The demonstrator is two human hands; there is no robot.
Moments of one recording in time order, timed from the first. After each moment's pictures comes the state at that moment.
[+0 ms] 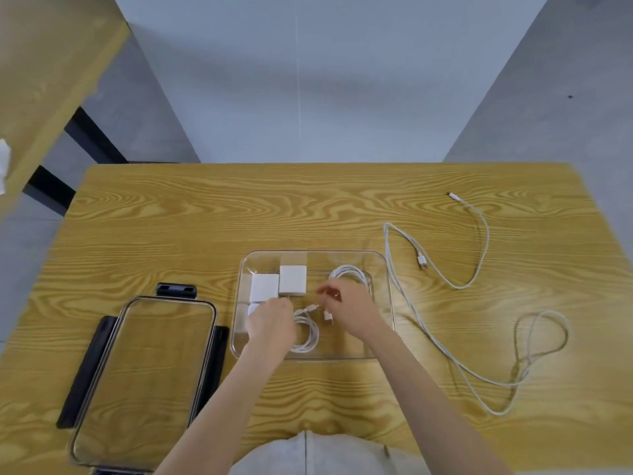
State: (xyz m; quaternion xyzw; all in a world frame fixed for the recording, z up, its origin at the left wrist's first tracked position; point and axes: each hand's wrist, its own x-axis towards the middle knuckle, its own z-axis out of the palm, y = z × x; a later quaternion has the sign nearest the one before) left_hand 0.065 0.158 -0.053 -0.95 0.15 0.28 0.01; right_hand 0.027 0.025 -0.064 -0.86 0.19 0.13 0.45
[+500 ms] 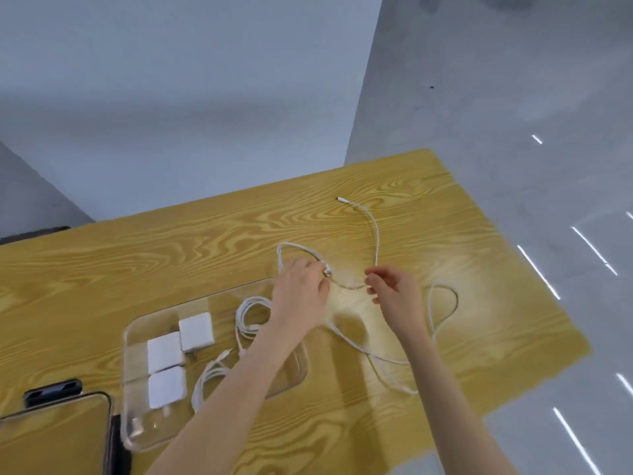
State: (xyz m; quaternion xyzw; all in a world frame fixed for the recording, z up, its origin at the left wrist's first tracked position) left_hand 0.044 -0.008 -0.001 -0.88 0.38 0.18 -0.23; right_hand -0.068 -0.119 -0.022 -0.69 0.47 -0.16 0.53
